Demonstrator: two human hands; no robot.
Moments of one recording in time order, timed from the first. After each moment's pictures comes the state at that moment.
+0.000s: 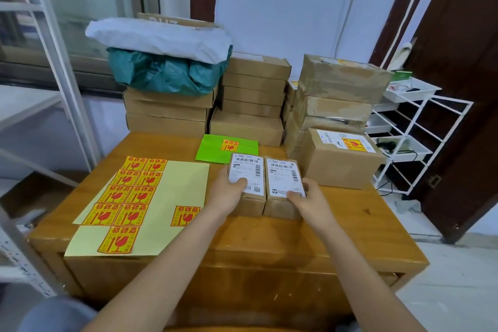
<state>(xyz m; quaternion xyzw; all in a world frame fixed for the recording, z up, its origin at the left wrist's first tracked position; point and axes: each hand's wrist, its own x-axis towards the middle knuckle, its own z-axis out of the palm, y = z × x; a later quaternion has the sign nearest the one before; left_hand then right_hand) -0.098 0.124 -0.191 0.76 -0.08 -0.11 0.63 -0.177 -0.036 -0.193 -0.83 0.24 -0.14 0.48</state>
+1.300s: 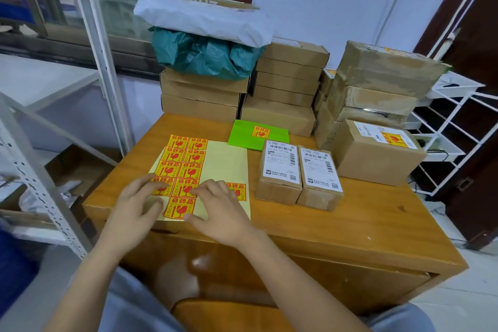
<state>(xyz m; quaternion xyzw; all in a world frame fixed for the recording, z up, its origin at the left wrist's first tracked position) -0.097 0.348 -0.251 0.90 -0.17 0.08 0.40 -0.127 0.154 -0.237 -0.96 -0.15 -0.06 0.22</state>
